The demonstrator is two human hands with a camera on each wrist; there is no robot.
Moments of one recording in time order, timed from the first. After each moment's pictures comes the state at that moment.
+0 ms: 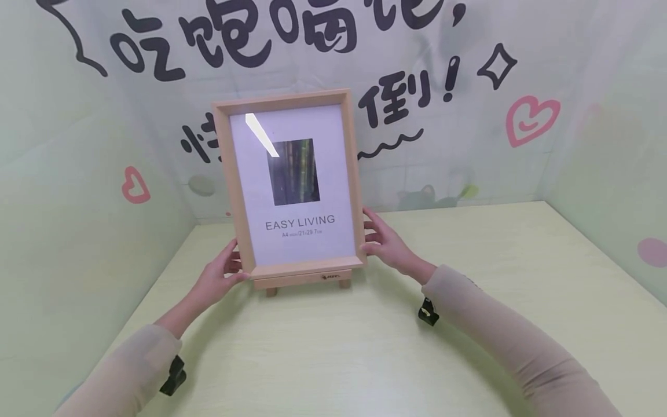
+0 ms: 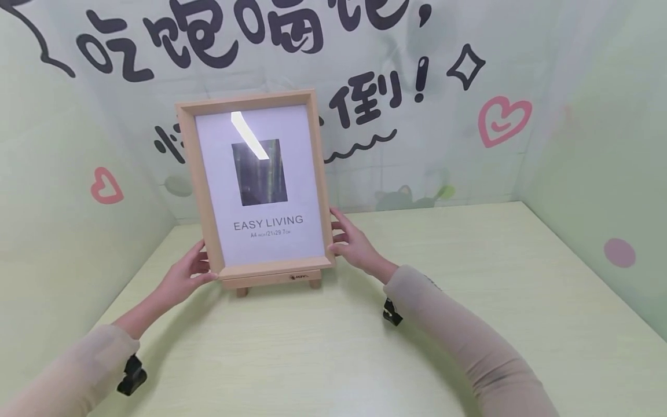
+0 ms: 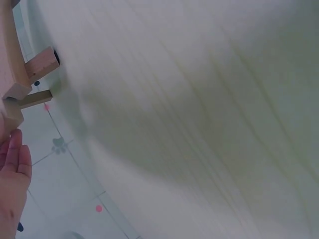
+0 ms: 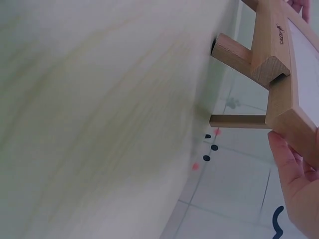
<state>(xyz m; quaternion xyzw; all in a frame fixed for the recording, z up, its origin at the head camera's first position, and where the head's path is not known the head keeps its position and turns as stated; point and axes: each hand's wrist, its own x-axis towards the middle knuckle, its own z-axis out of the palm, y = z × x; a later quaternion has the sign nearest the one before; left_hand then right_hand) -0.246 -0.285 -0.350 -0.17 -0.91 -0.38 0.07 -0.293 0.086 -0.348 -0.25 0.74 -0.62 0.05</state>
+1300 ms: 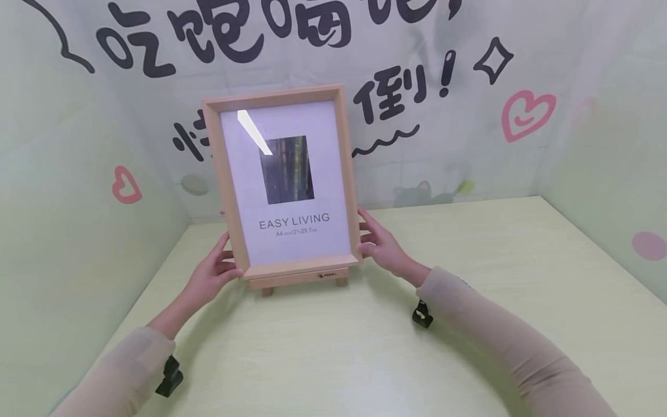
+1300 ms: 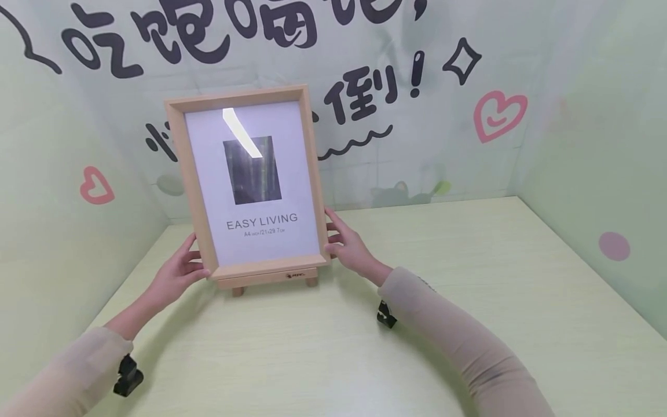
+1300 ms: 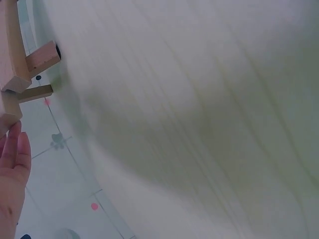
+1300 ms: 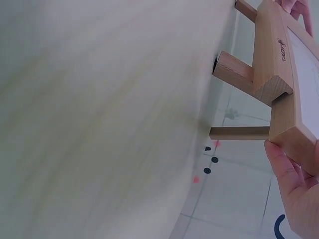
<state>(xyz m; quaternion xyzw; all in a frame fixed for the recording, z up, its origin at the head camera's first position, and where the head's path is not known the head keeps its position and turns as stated) -0.244 -0.287 -0.348 -0.19 -0.86 -0.47 0.07 -0.286 0.080 -0.353 -0.25 0.73 -0.63 0.03</state>
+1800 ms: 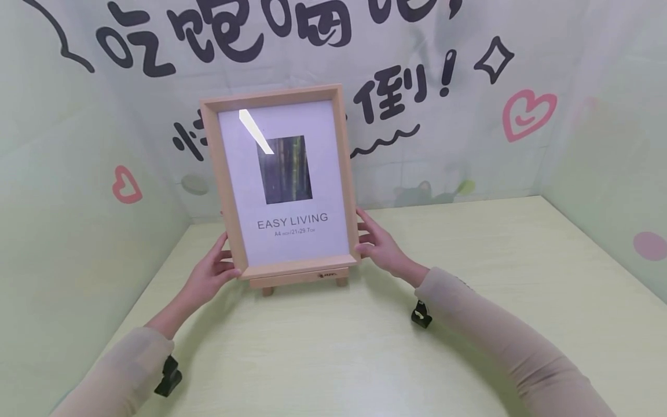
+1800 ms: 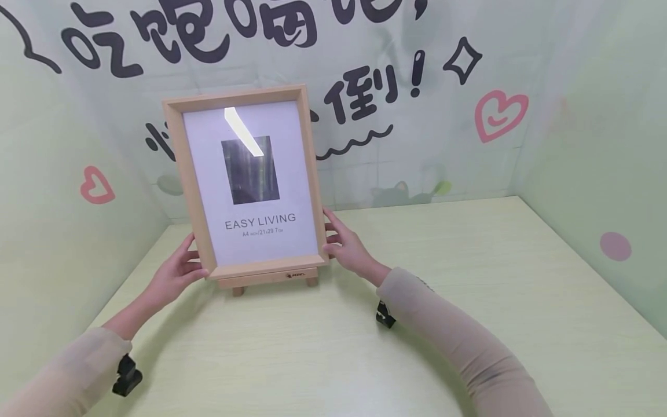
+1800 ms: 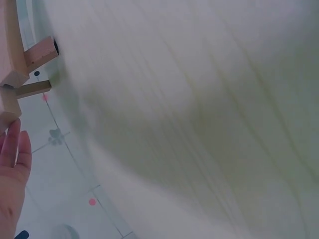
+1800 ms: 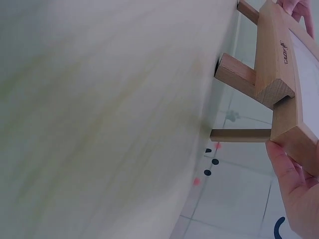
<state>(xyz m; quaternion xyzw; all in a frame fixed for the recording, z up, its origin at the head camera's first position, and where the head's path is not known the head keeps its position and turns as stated) -0.245 -0.291 -0.350 -0.20 -0.86 -0.46 0.07 -0.288 0.077 -0.355 -0.25 0.73 -0.64 0.03</state>
